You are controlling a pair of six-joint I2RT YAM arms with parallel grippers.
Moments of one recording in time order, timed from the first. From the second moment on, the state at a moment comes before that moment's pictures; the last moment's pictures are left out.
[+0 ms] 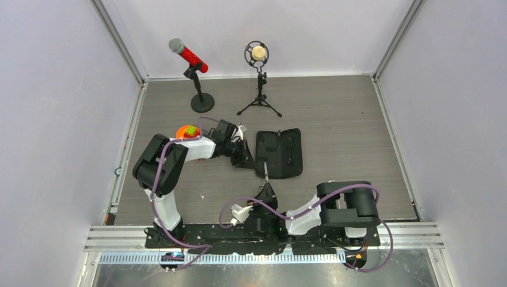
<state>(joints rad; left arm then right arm) -0.50 1.83 0.96 -0.10 0.62 -0.73 1.56 1.80 0.61 0.40 1.19 -0.77</state>
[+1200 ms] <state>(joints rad) -0.53 1.81 0.94 -0.13 0.63 -0.71 1.56 1.74 0.64 0.23 1.12 -0.67</state>
